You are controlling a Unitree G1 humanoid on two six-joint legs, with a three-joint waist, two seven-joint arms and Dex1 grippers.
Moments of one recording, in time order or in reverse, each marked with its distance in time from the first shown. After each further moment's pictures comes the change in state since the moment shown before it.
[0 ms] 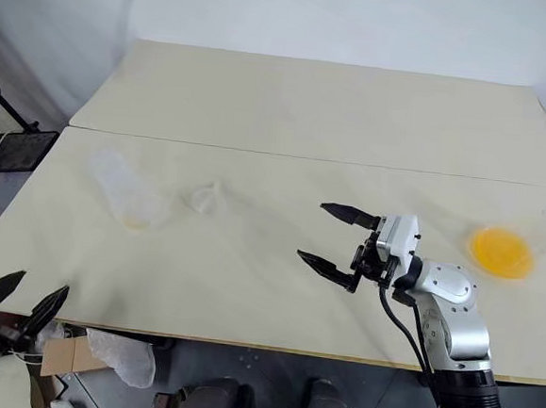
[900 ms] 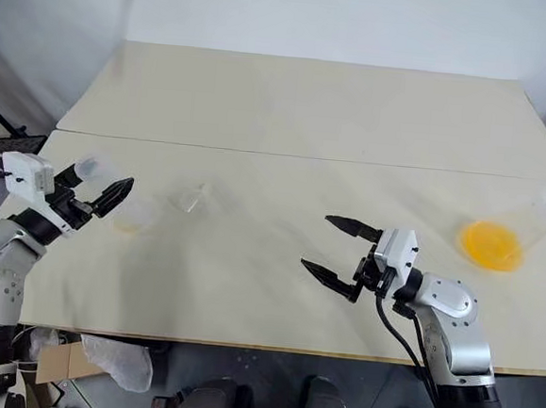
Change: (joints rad) left arm -0.649 0.154 -0.272 0.236 0.096 0.184 0.130; right arm 0.086 0.006 -0.002 -0.025 -0.039 -0.009 -0.062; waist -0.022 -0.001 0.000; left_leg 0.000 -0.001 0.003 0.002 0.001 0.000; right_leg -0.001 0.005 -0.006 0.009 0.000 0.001
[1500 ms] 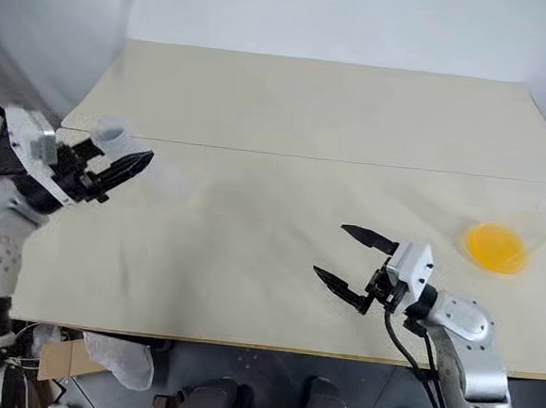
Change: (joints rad) left arm -0.202 0.104 -0.089 -0.114 -0.119 0.083 -0.264; right arm 0.162 -0.034 -0.091 -0.113 -0.001 -0.001 -0.078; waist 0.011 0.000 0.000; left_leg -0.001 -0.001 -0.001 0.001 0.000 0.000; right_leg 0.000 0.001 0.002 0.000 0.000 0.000
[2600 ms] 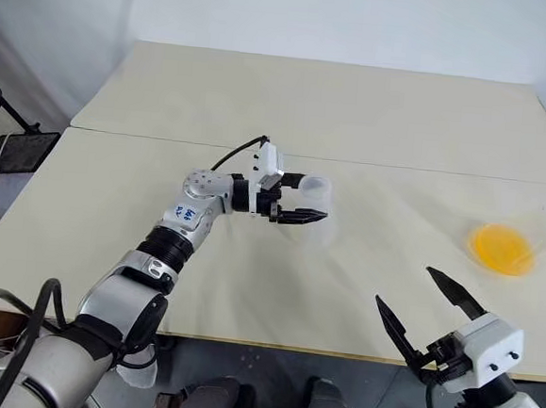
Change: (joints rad) left arm -0.550 -0.586 -0.460 0.864 0.371 -0.438 -0.275; right arm 0.520 0.129 -0.251 -0.364 -0.061 -0.045 -0.258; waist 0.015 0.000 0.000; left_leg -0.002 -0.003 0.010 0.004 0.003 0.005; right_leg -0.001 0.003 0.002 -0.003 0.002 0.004
